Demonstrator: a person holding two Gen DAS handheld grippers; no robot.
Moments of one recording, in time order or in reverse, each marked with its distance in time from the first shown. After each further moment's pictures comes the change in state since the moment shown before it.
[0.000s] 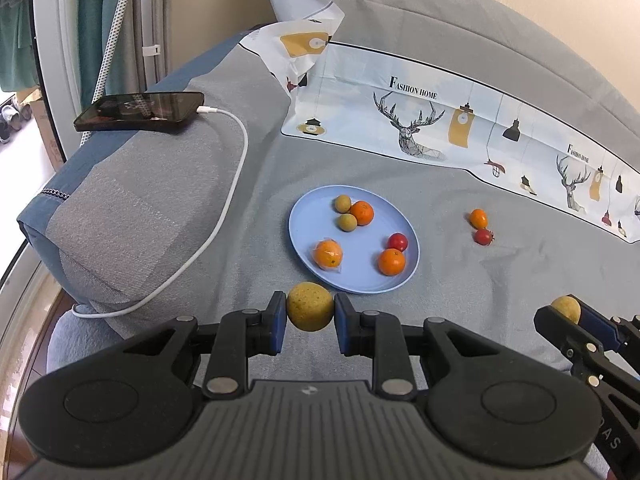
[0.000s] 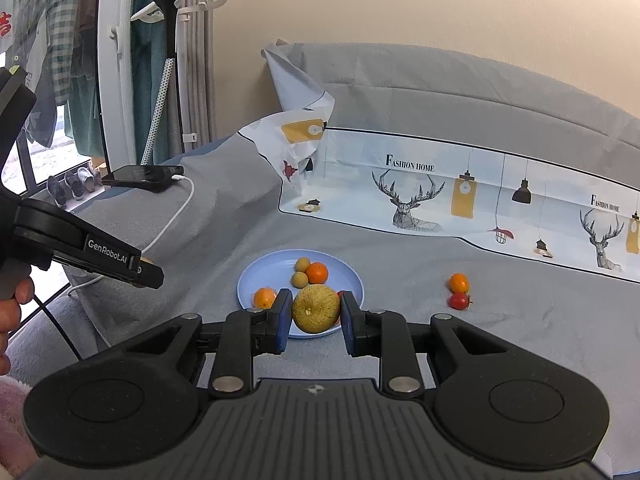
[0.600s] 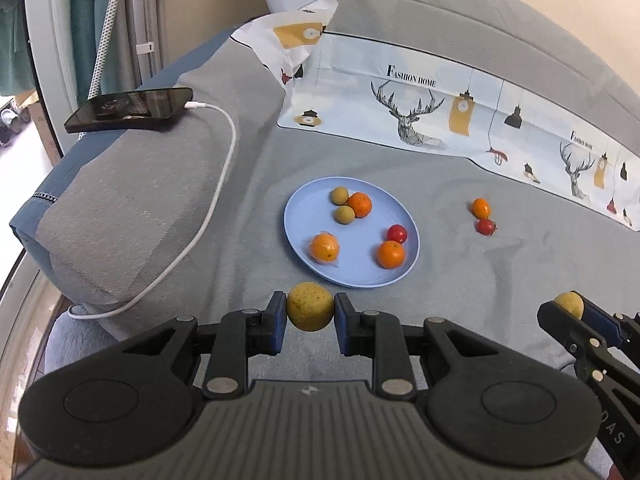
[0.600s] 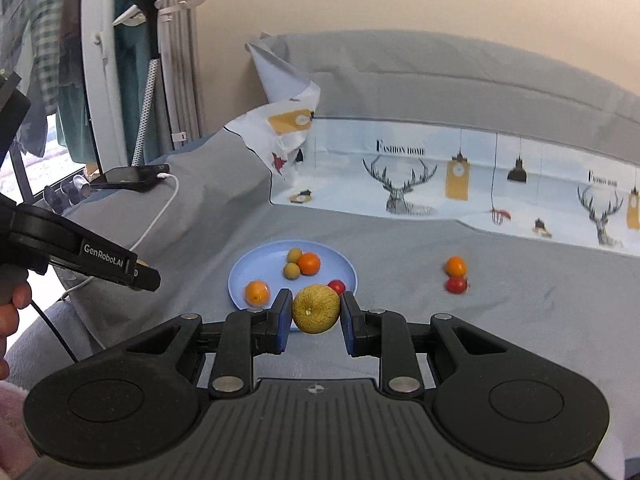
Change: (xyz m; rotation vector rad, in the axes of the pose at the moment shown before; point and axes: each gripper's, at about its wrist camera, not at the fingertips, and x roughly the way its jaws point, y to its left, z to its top) left arm 0.007 -0.010 0.003 0.022 0.022 0.015; right arm 0.005 -0.010 -0.001 0.043 0.009 -0.003
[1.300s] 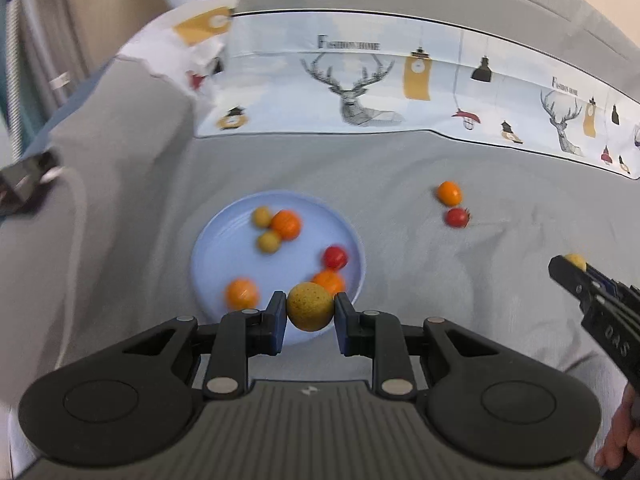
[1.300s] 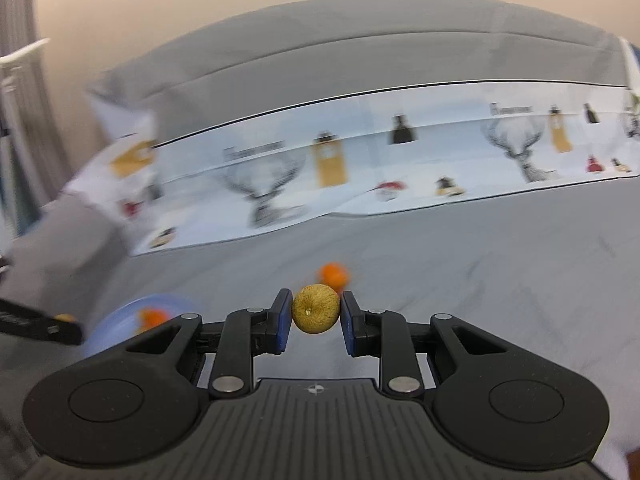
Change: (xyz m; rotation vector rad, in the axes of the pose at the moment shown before) left arm 0.077 -0.095 0.055 0.167 0.092 -0.010; right arm 0.076 -0.144 -0.003 0.295 0.000 -0.162
